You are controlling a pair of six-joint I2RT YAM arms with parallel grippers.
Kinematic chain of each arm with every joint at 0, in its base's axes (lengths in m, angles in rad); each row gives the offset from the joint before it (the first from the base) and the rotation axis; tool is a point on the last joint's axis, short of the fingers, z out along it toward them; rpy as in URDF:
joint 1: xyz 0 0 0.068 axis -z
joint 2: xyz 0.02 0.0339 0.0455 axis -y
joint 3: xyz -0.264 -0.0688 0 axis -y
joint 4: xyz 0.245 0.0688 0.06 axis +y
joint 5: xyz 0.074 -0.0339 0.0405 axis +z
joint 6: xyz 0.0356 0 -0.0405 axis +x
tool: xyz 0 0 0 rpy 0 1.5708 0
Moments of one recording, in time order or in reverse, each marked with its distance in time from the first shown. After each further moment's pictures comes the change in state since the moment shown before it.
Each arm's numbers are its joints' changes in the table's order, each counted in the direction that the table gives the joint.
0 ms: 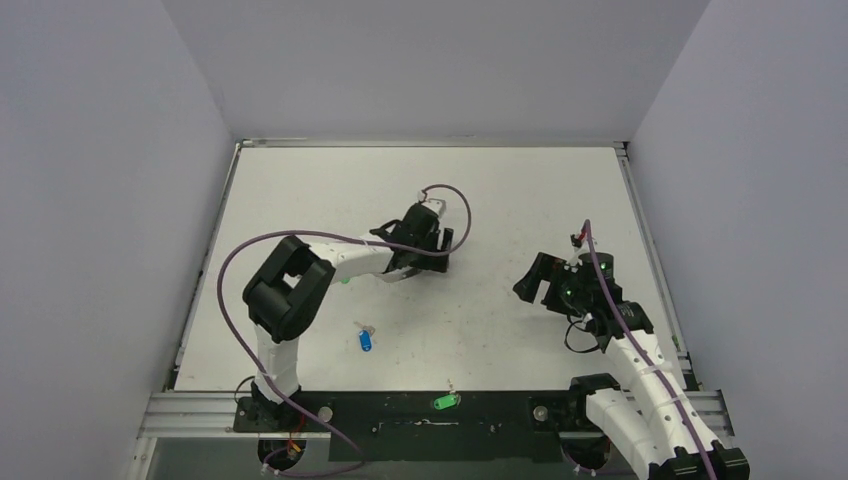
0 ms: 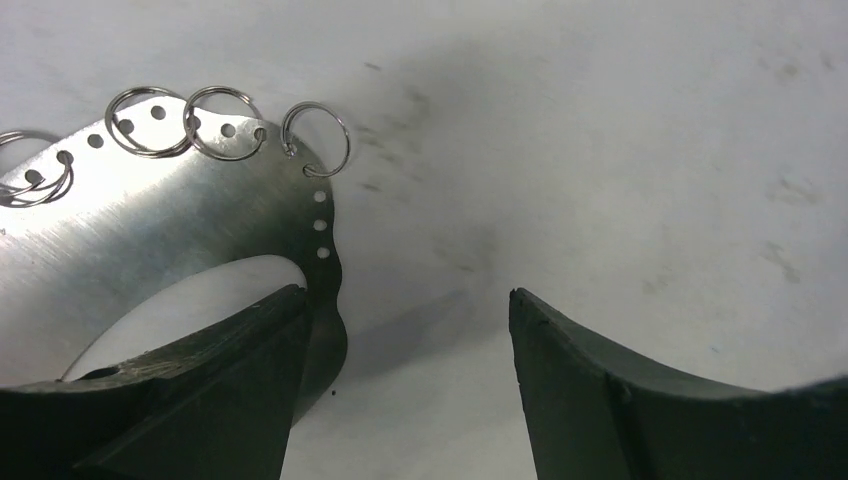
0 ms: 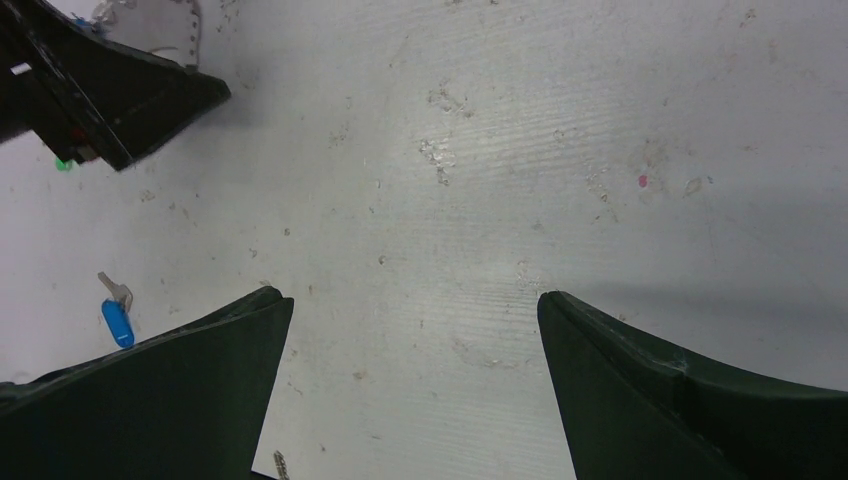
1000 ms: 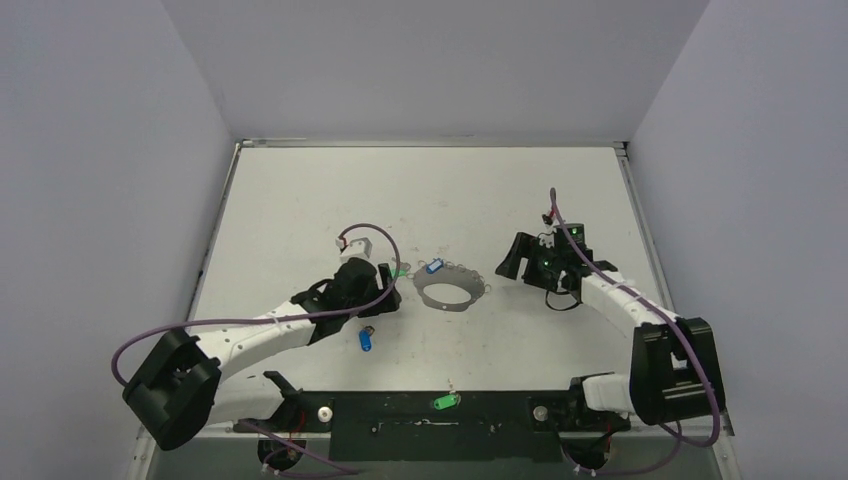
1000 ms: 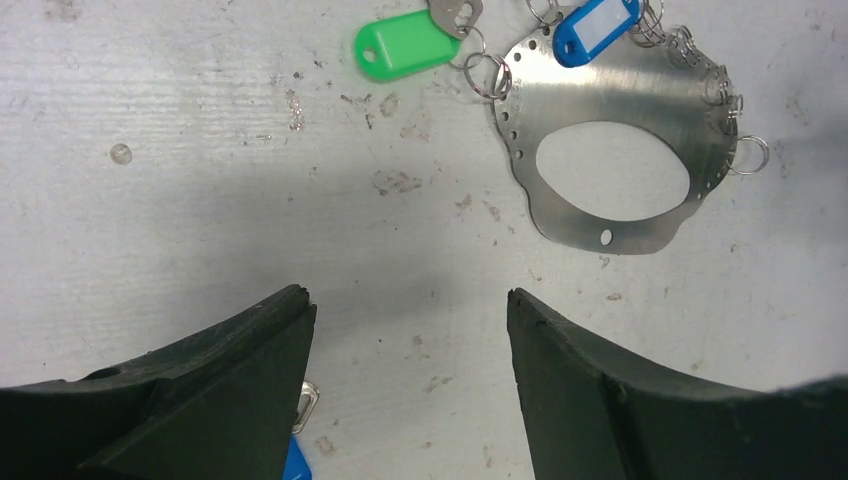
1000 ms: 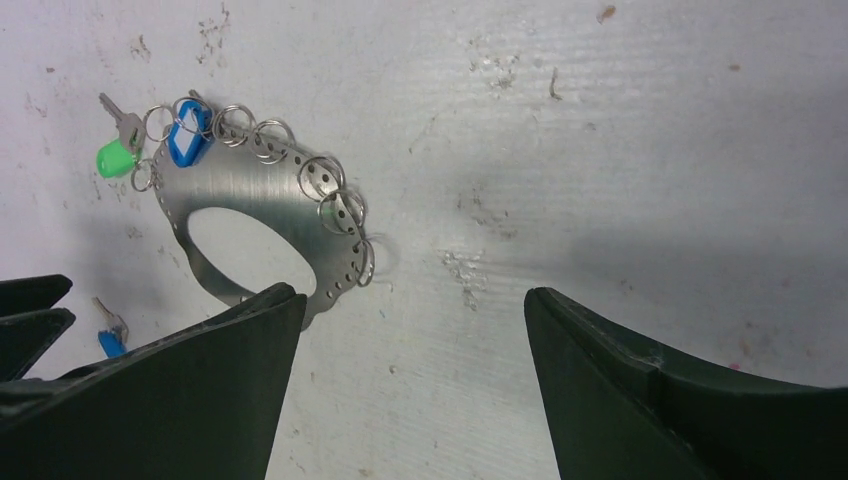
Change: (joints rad) left arm 0.068 0.712 -0.657 -0.024 0.154 -0.368; right arm -0.010 -0.495 0.090 -0.302 0.105 -0.023
